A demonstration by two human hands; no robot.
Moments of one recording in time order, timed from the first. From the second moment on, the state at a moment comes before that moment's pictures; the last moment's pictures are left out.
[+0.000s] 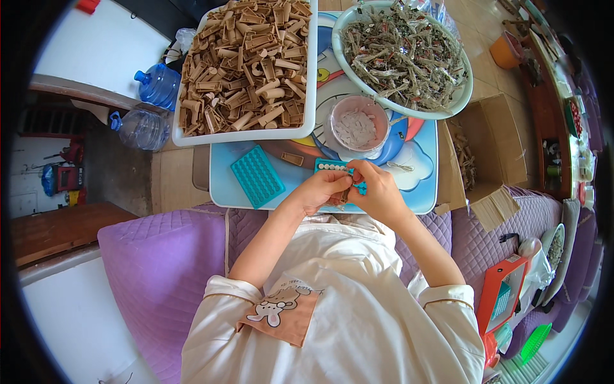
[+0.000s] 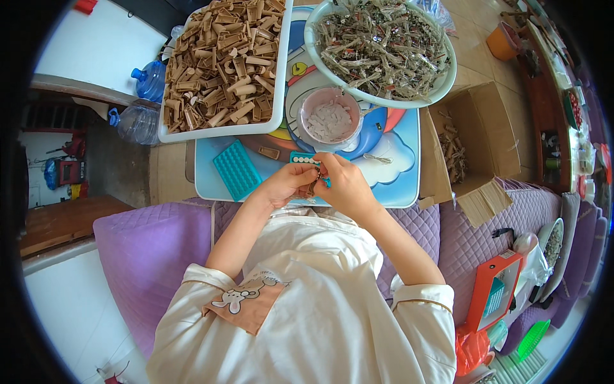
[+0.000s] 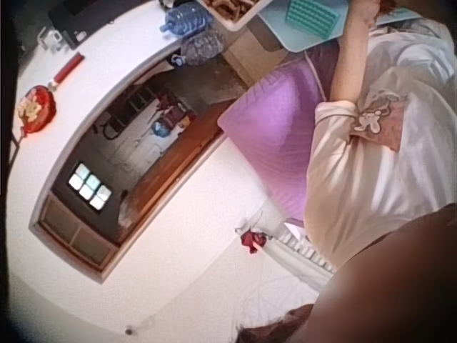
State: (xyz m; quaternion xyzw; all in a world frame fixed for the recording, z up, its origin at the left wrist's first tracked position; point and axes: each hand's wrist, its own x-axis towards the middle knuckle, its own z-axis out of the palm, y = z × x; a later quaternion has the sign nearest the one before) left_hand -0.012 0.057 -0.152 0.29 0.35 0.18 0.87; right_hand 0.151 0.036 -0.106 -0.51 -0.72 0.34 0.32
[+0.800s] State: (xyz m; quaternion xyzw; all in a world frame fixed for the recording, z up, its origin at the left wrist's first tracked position) left_hand -0.024 0.060 -0.150 0.25 0.33 0.20 0.89; right_hand 0.162 0.047 -0.115 -0.46 -0.69 0.43 0.36
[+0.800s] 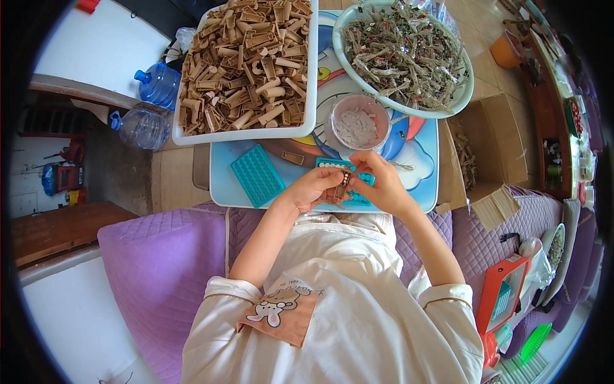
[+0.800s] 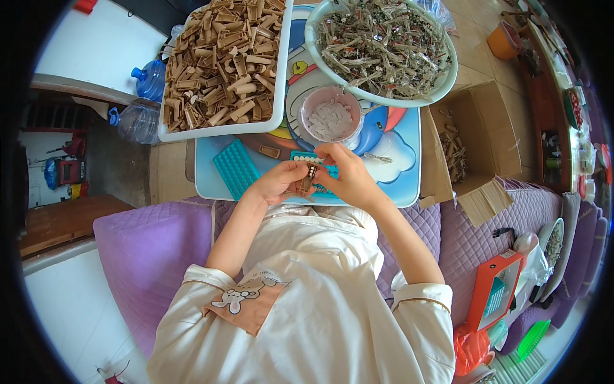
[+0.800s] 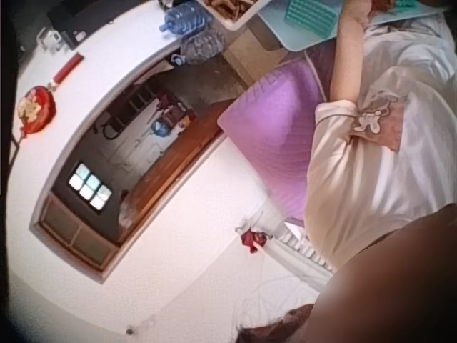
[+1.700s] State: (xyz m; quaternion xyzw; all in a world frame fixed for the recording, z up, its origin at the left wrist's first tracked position) left_hand -0.017 0.054 -0.160 0.34 0.37 0.15 0.85; right_hand 0.163 0.053 -0.112 -0.43 -0.81 0.36 0.17
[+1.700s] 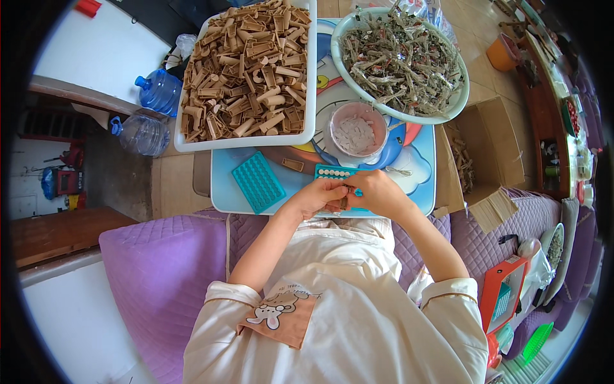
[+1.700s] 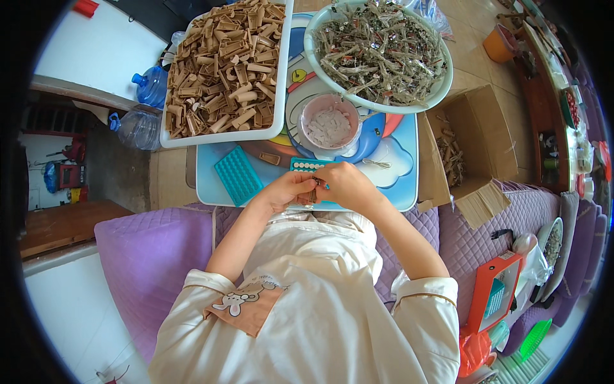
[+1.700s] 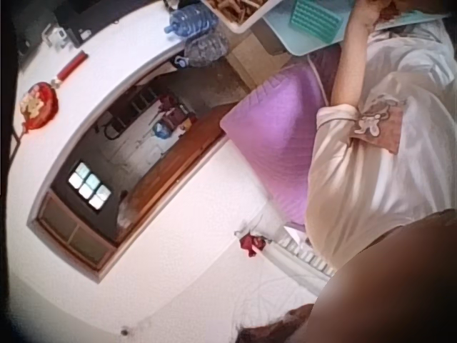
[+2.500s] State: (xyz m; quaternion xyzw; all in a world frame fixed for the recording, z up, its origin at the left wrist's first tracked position) left_hand -0.010 0.055 -0.156 0.22 0.45 0.22 0.84; right_hand 0.148 0.032 -0.141 -0.52 -0.72 0.29 0.37
